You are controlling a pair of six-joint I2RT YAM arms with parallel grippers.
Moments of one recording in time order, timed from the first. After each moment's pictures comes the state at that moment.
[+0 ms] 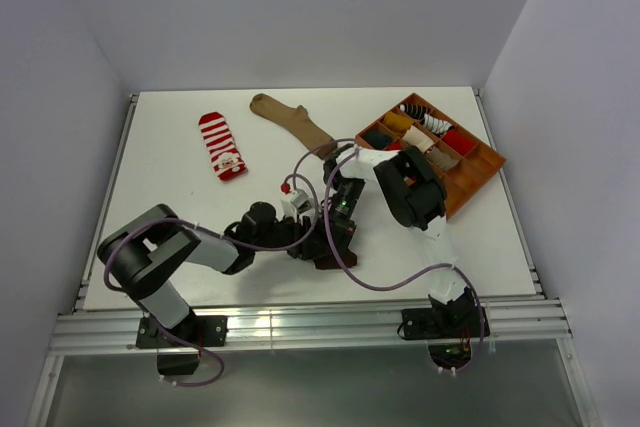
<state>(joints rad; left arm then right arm) -0.79 1.62 0.41 0.84 0.48 -0.69 0.59 2.28 1.53 -1.43 -0.85 -0.88</state>
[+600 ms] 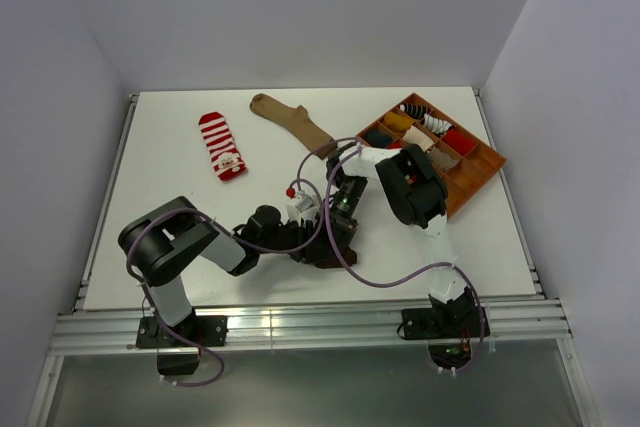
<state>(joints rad) -0.82 1.76 0.43 0.93 0.50 -0.70 0.56 2.29 1.54 -1.41 -0.85 -0.78</state>
